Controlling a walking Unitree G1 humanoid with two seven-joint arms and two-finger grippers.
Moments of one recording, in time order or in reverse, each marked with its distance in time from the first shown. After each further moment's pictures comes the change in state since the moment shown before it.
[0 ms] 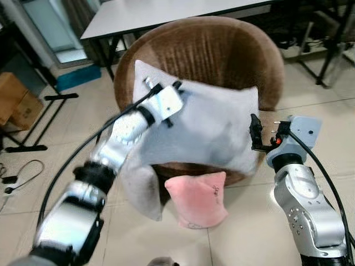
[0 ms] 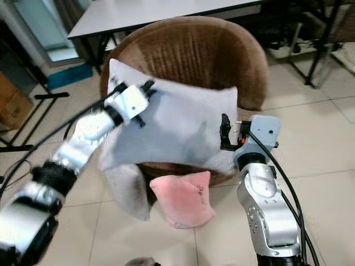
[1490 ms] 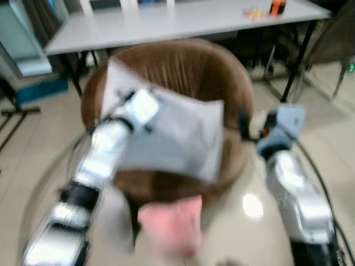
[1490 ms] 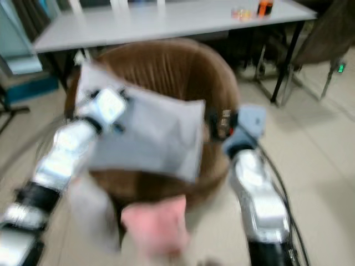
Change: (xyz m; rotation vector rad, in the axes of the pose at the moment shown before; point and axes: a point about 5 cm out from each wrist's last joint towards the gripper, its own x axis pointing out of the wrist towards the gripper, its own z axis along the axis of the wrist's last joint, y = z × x) left arm -0.020 0.002 -0.006 -0.048 0.104 0.078; right arm 0.019 0.008 -0.001 -0.001 0.010 0.074
